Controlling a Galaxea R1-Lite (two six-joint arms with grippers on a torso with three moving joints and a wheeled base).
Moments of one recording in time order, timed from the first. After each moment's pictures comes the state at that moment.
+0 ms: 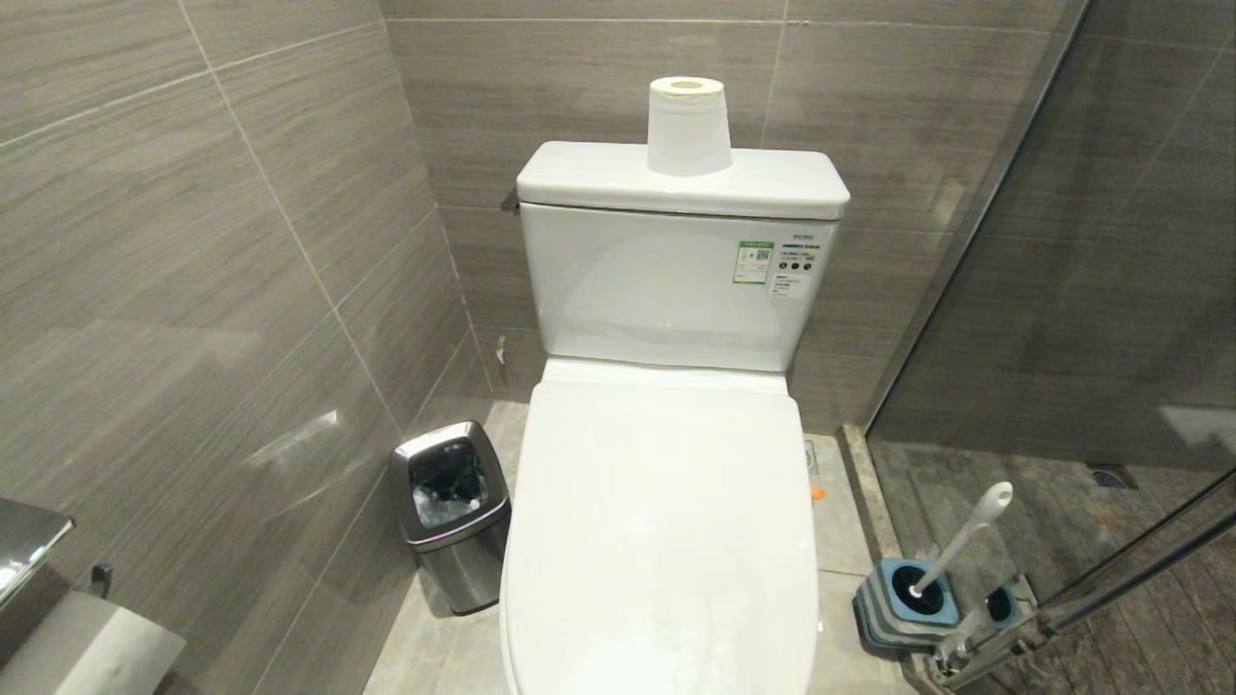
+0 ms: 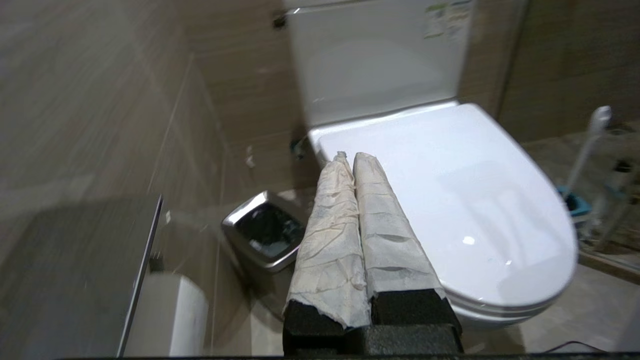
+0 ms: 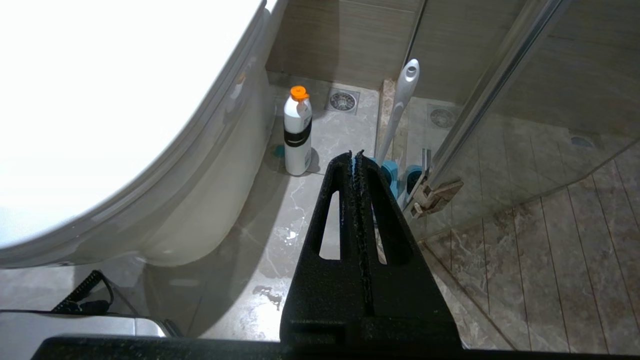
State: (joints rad) left arm 0.00 0.08 -0.50 0.23 -0.32 0.10; right arm 0.00 0.00 -0.06 0.16 -0.01 -0.02
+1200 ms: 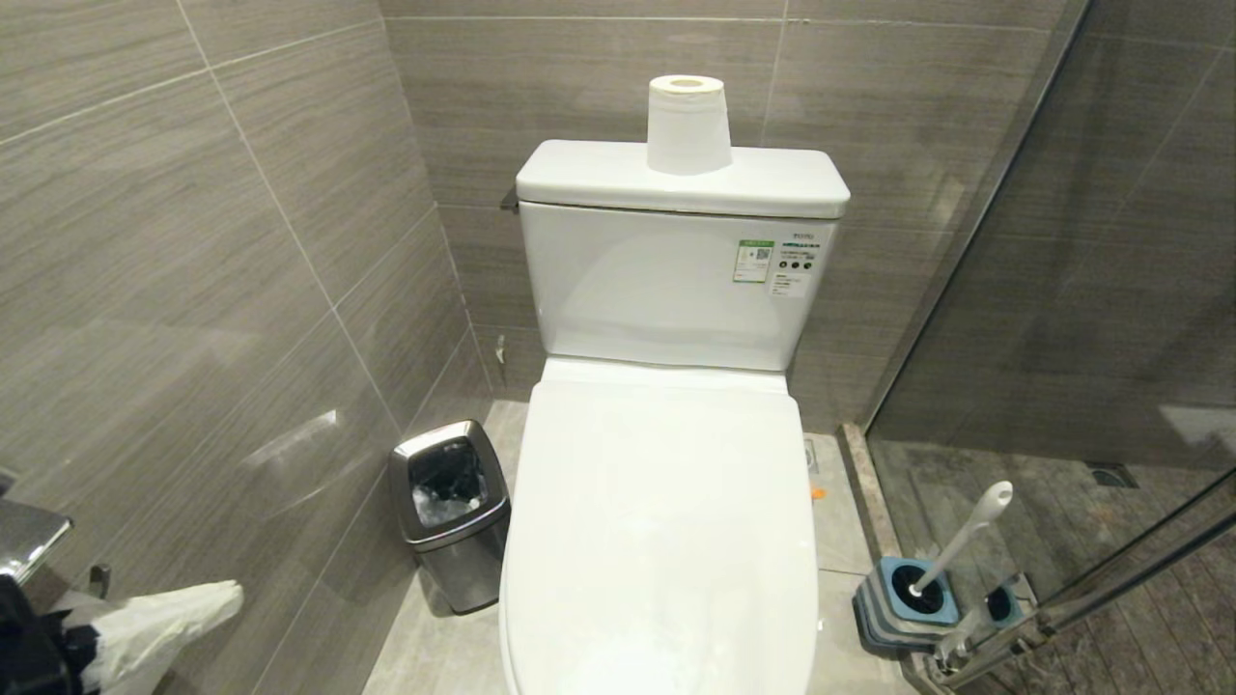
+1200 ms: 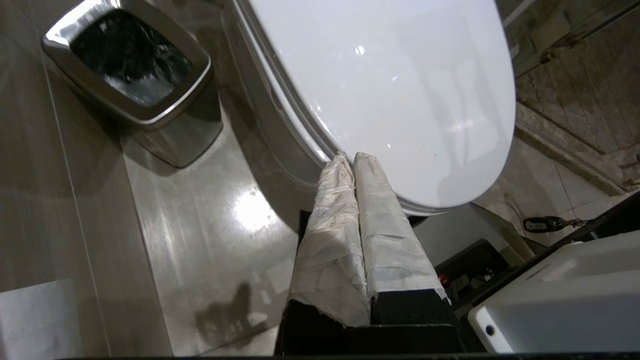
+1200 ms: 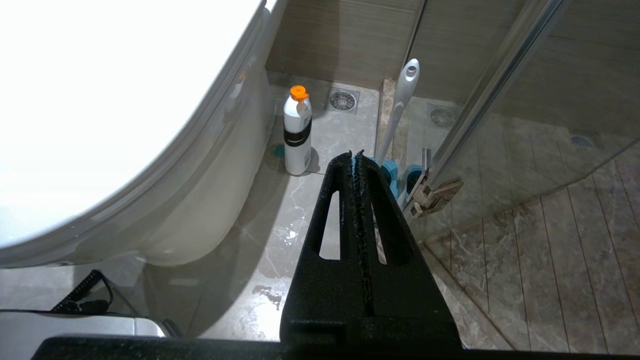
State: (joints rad) left arm -0.06 0.90 -0.61 0.22 -0.44 0.10; right arm 0.00 0.00 -0.06 0.16 -0.01 -0.02
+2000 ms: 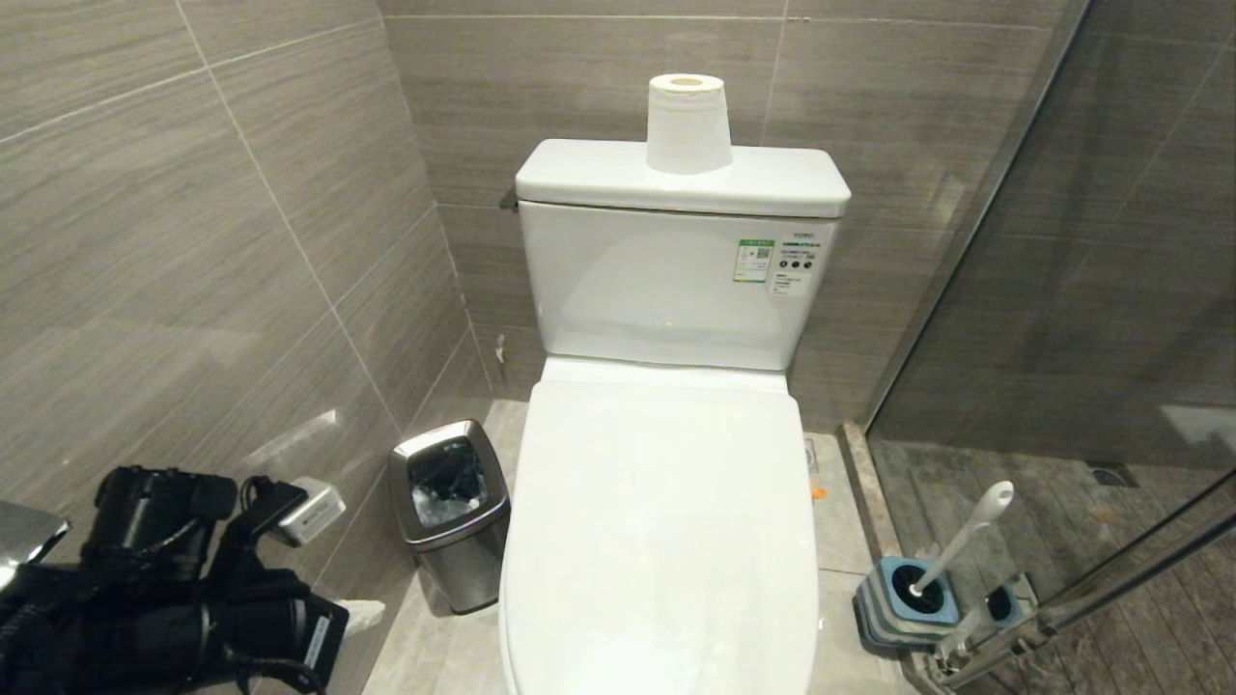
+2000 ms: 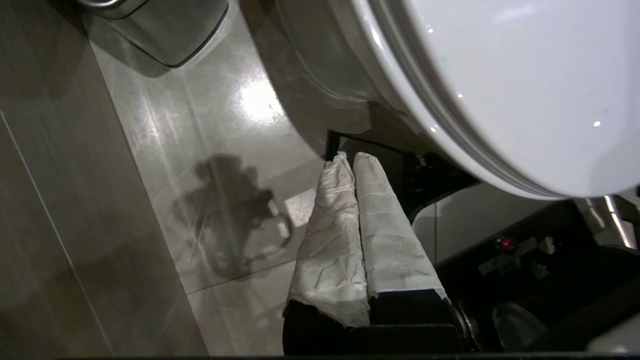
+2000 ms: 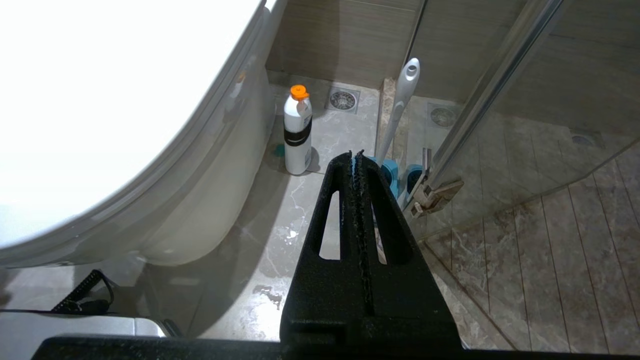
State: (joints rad) left arm -0.12 1.58 -0.43 -0.29 -0.31 0.15; right arm 0.00 0.00 -0.06 0.16 -0.01 -0.02
